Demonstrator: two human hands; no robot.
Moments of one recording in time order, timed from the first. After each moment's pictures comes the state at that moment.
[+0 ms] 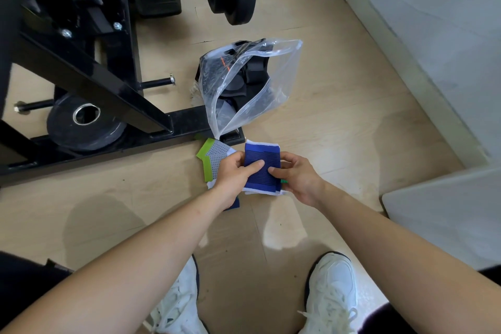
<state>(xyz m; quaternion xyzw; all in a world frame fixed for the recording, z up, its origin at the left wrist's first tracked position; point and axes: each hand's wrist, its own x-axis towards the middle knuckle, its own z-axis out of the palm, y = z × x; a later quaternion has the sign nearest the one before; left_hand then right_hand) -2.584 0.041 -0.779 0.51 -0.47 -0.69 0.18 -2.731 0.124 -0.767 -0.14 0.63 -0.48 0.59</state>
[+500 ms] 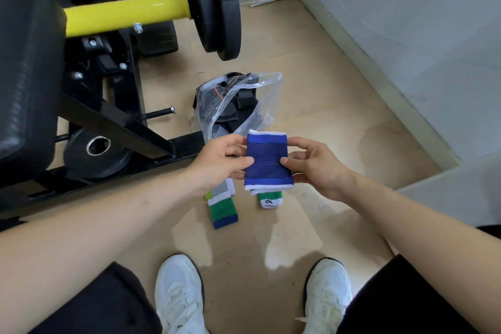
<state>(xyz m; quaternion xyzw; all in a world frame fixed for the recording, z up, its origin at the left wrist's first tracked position) -2.567 0.010 -0.625 0.37 -0.63 -0.68 0.09 -2.753 0.139 -0.628 -0.24 0.62 -0.50 0.56</state>
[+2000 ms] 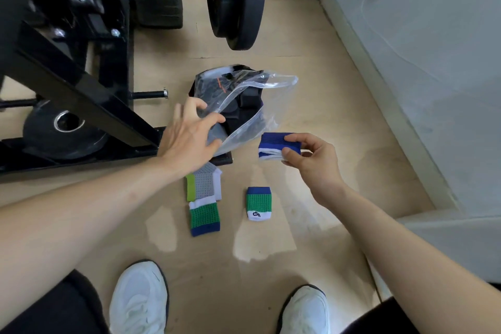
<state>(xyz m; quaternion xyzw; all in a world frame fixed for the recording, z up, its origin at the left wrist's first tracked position) -2.561 -0.061 -0.680 0.43 -0.88 -0.15 0.11 -2.769 0.088 -0.664 -0.26 0.75 -0.50 0.35</state>
